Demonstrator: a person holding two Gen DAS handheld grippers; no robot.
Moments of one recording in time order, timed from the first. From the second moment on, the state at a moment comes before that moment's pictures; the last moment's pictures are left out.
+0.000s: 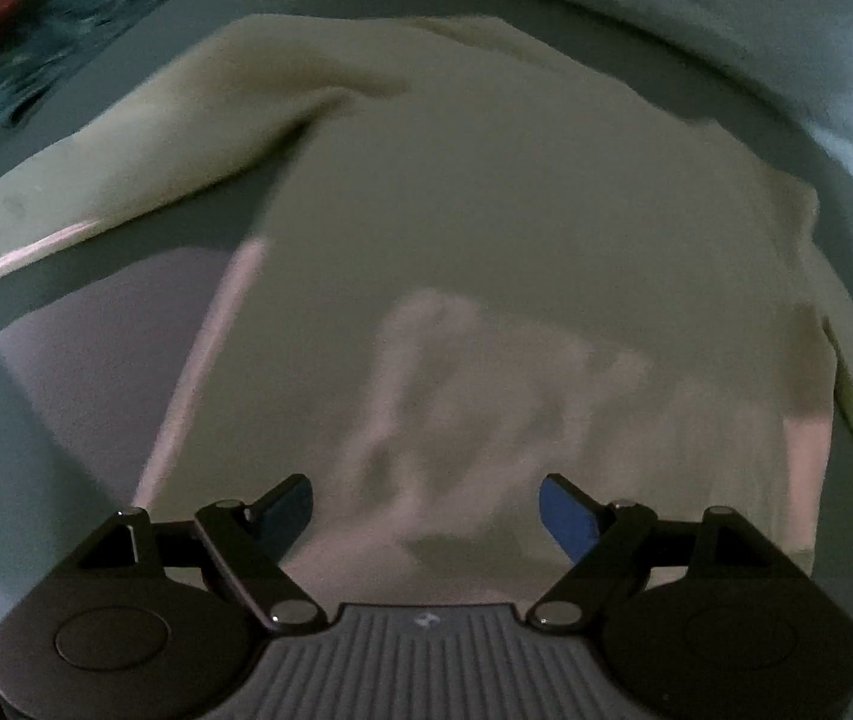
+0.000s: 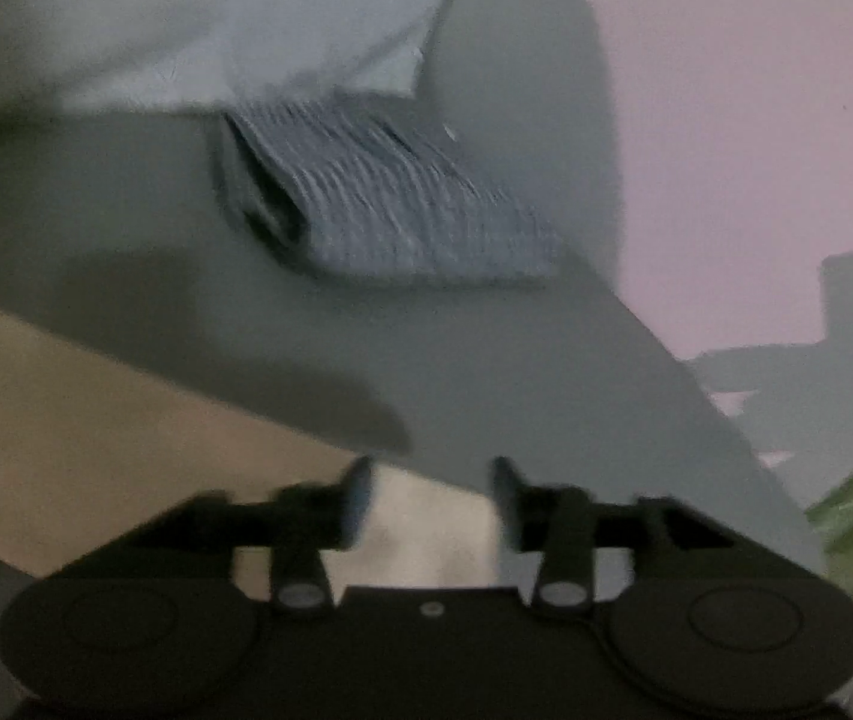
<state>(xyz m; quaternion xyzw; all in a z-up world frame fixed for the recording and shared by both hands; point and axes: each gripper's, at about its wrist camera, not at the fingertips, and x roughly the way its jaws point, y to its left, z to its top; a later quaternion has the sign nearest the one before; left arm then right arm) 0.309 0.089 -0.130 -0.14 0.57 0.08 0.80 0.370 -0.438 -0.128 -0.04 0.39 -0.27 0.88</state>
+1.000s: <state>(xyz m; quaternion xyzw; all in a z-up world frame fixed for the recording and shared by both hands) 0.260 0.460 -0.144 -0.25 0.42 0.13 0.86 0.301 0.013 -0.143 0.02 0.46 0.00 0.89</state>
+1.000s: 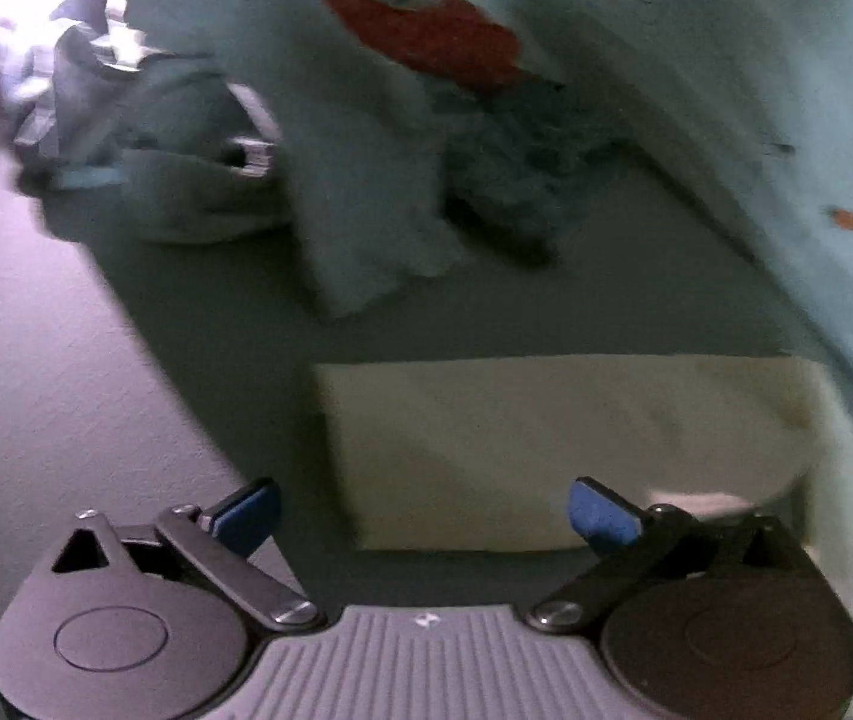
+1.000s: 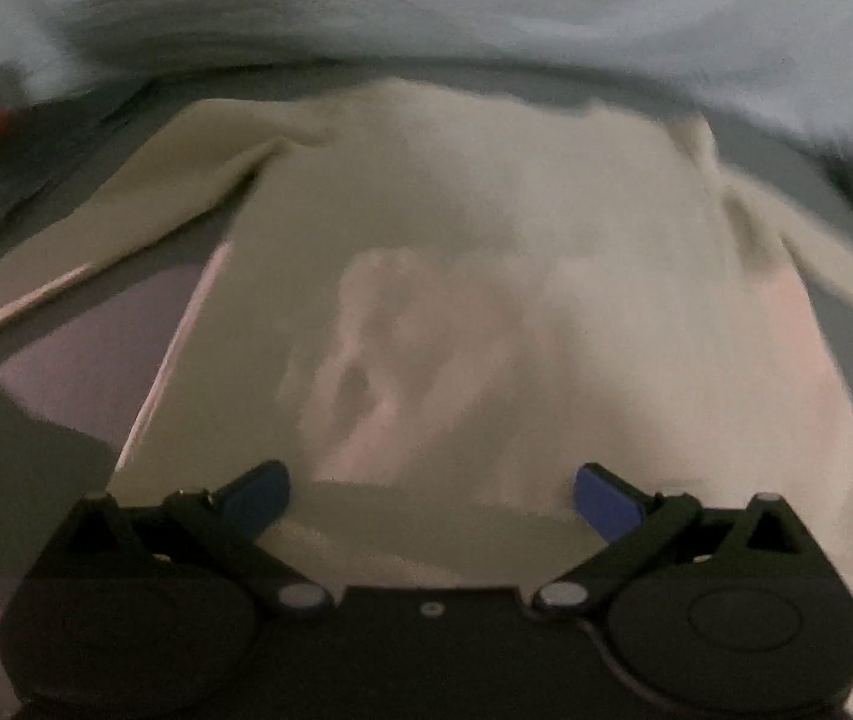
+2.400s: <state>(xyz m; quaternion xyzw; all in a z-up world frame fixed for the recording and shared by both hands) 0.271 0.168 -0.127 -0.08 0.55 -0.09 0.82 0.283 -0.015 -0.141 -0.32 0.37 0.10 0.87</state>
